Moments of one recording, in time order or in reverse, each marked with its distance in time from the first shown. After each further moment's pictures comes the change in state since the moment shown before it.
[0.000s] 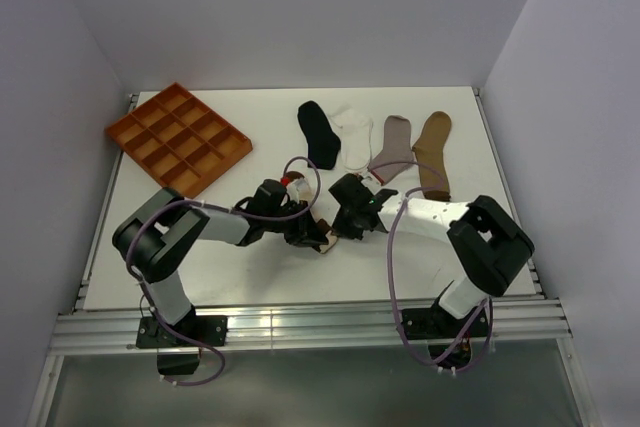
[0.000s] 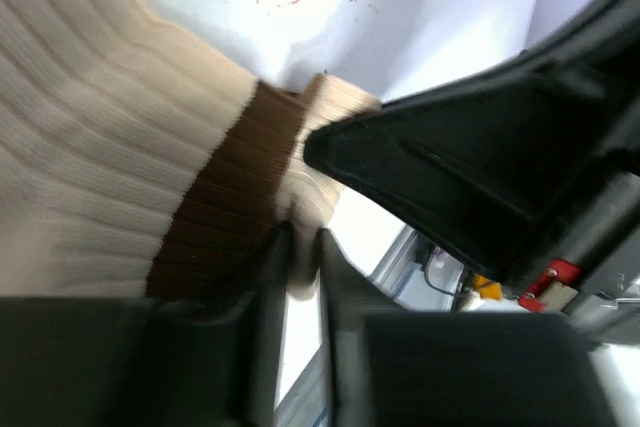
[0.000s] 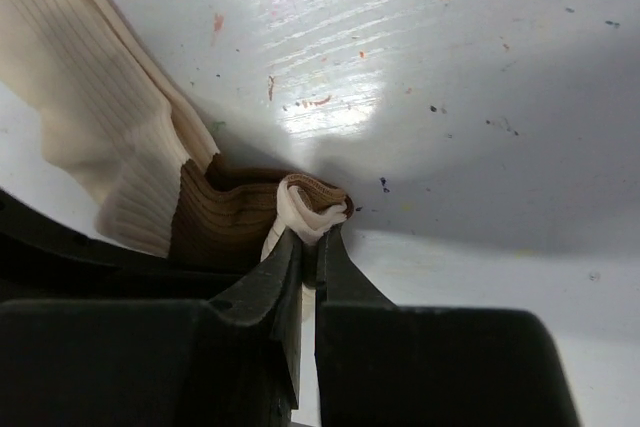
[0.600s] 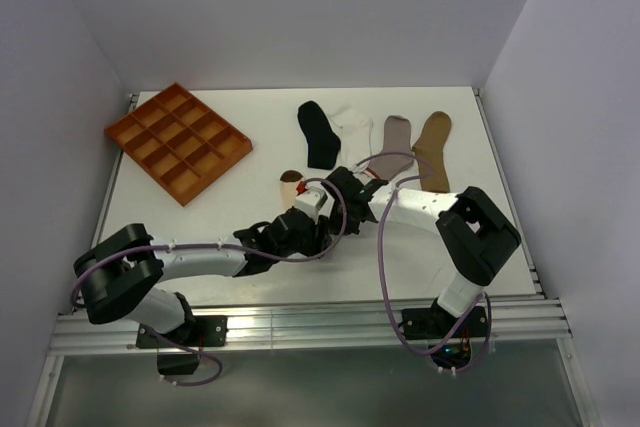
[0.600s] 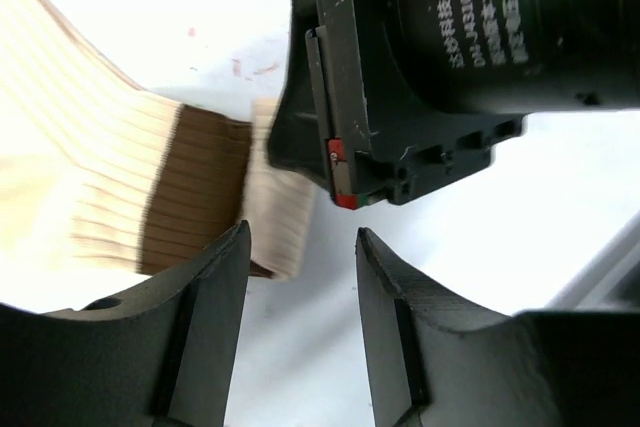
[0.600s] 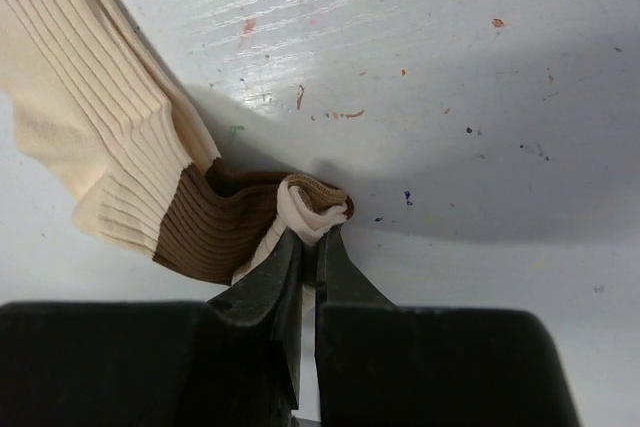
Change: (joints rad) left arm -0.362 -0.323 -0.014 -0.204 -0.795 0.403; right arm 0.000 0.098 0.141 -0.120 -0.023 -0.102
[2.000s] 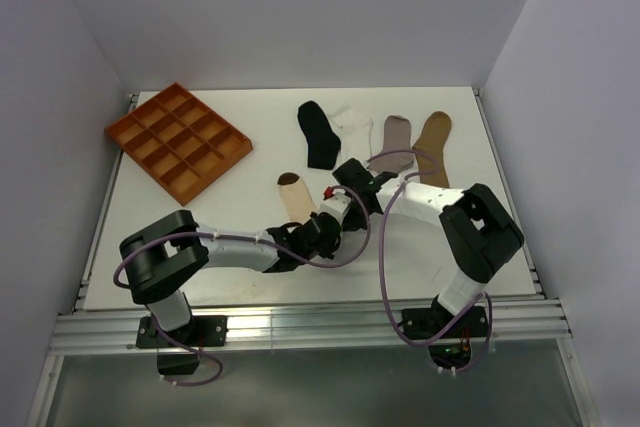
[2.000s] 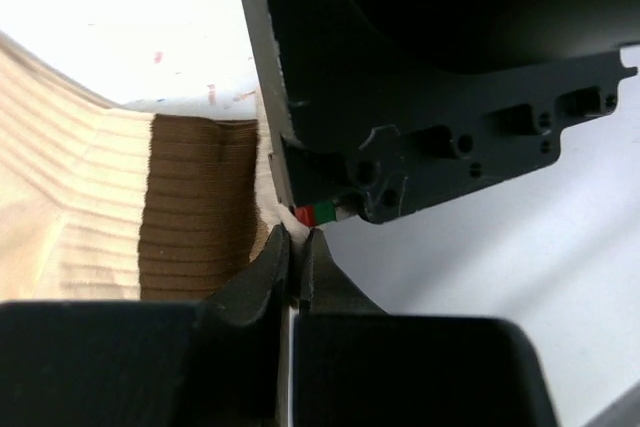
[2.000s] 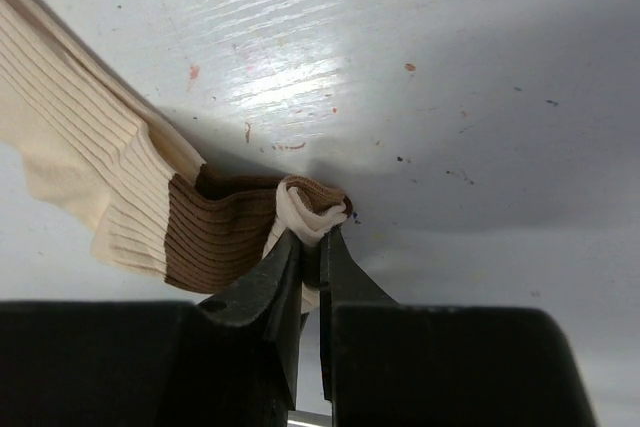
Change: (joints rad) left arm -0.098 0.241 0.167 -0.048 -0.180 0.097; right arm -0.087 0.002 0.009 -0.038 -0.054 -0.038
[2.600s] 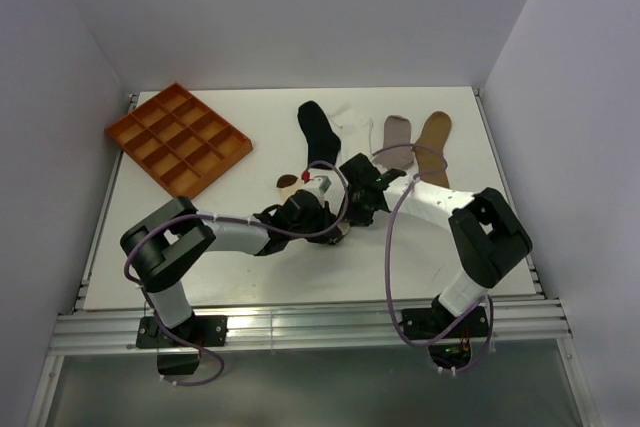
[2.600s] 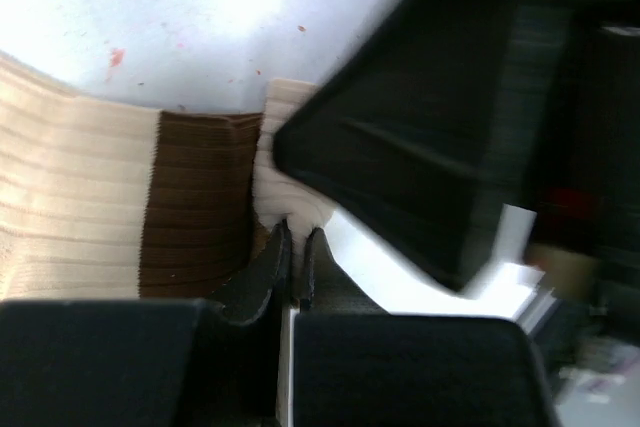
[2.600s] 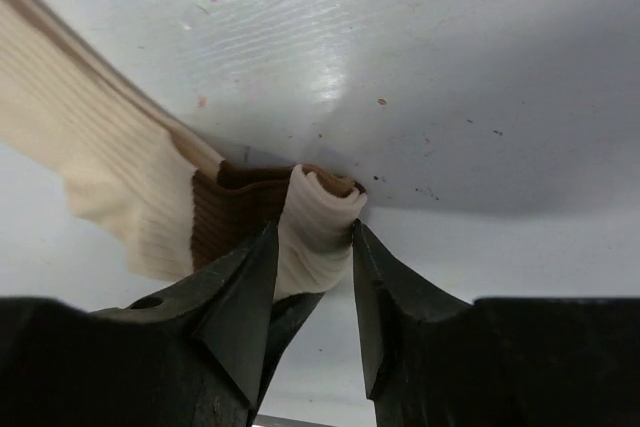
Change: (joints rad) left arm 0.208 0.050 -0.033 0.165 0.410 -0.281; right arm -0.046 -0.033 -0.001 -0.003 0.023 -0.053
